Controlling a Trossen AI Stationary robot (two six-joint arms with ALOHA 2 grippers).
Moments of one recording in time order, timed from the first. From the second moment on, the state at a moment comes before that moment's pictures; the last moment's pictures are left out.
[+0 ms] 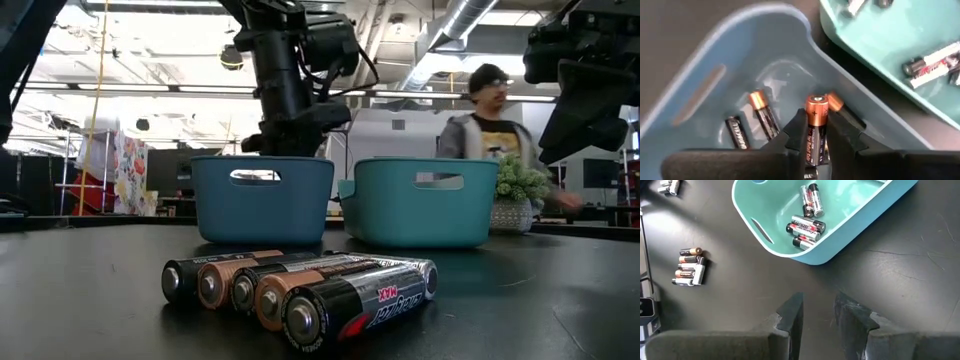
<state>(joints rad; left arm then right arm) 0.10 1.94 1.50 -0.80 -0.12 -0.55 0.46 0.96 0.53 -0.46 0.34 1.04</state>
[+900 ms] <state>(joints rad) 0.14 1.94 1.50 -0.87 -0.09 -0.68 0.46 0.96 0.53 -0.46 0.34 1.05</state>
